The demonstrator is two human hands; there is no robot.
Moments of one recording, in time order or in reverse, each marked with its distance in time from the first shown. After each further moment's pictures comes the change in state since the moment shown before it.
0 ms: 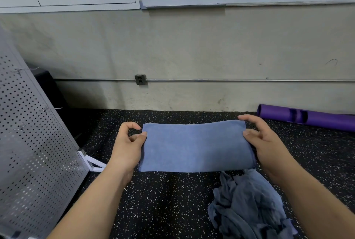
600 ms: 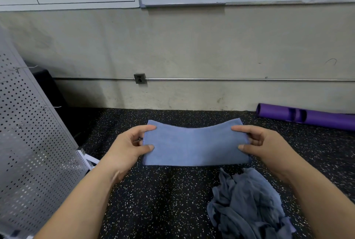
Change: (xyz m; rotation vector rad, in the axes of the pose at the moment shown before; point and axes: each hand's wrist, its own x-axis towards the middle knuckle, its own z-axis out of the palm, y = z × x) left_hand 0.004 -0.001 -0.016 0.076 -0.322 0.029; right_hand 0.004 0.011 -0.020 -0.159 -0.110 0.029
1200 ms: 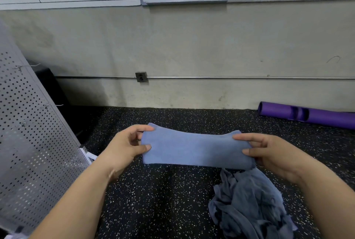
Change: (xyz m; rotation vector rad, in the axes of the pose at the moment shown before) left_hand 0.001 -0.004 -0.016 0.026 -0.061 -0.002; right_hand 0.001 0.007 -0.010 0.239 -0.153 0.282
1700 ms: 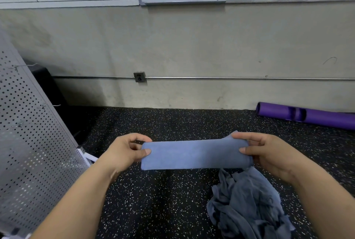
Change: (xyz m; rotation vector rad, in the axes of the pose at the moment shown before) left_hand -0.003 0.000 0.001 0.161 0.058 -0.185; right_hand 0.008 0.004 -0.001 0.041 0.035 -0.033
